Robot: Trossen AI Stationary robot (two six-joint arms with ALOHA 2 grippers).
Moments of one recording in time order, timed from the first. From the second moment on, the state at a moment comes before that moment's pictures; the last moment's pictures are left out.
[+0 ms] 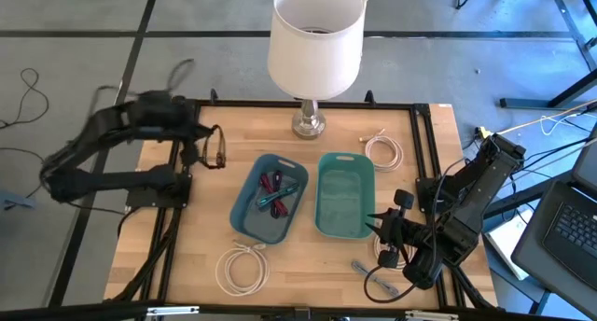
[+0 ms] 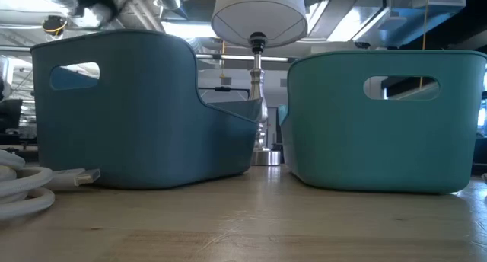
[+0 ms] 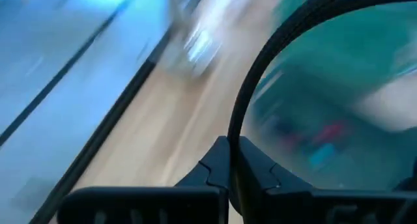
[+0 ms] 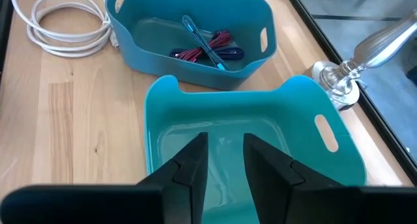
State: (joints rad) left arm 0.45 0.71 1.17 -1.10 0.04 0.06; right arm 0.91 1.48 1.35 -1.20 0.89 0.96
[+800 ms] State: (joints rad) left arm -0.24 0.85 0.61 0.38 0.18 0.16; right arm 0.91 1.48 1.35 -1.13 0.98 0.91
